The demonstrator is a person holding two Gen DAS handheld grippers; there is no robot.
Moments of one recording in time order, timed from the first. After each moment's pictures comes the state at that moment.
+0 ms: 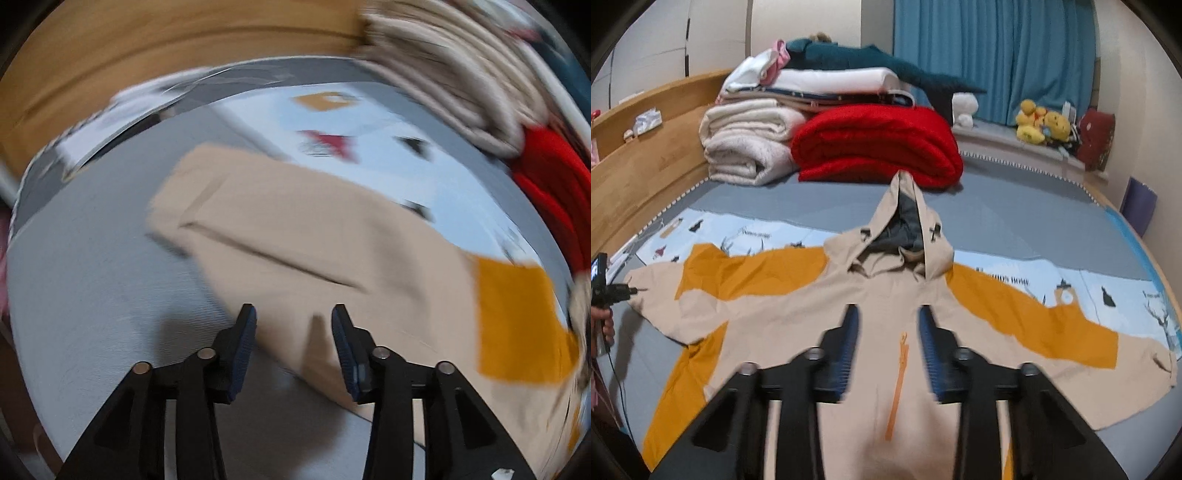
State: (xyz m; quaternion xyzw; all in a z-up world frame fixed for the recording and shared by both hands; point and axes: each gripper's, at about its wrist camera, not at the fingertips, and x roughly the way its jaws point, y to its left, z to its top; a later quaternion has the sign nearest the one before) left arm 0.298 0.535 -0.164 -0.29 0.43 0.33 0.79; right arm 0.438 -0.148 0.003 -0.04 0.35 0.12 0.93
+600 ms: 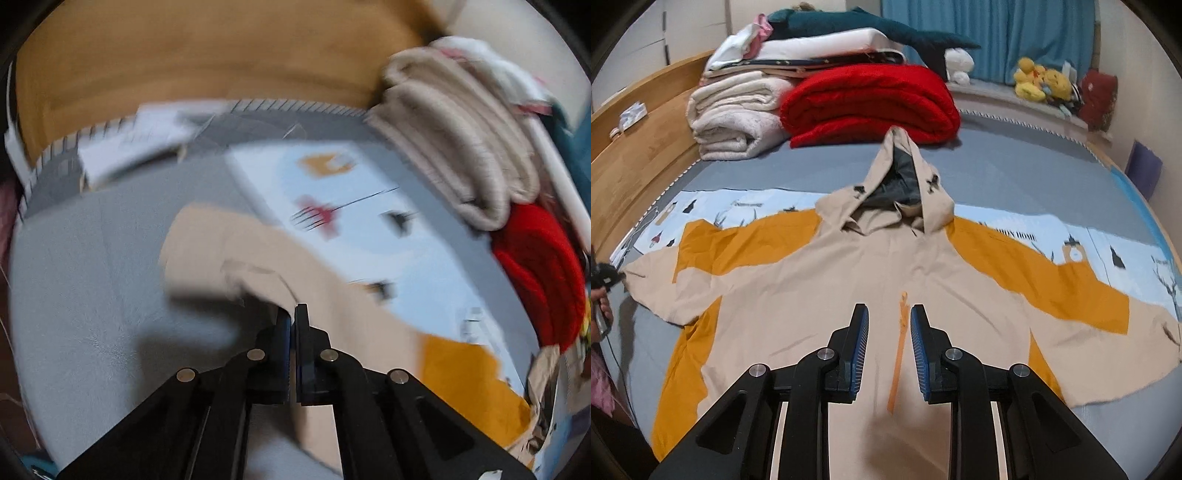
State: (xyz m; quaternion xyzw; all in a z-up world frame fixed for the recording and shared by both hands) left arm 0.316 0.505 -0.072 -0.31 0.32 0.33 0.83; right arm 0.446 -0.159 -0.020 -0.02 0.42 0.11 0.90
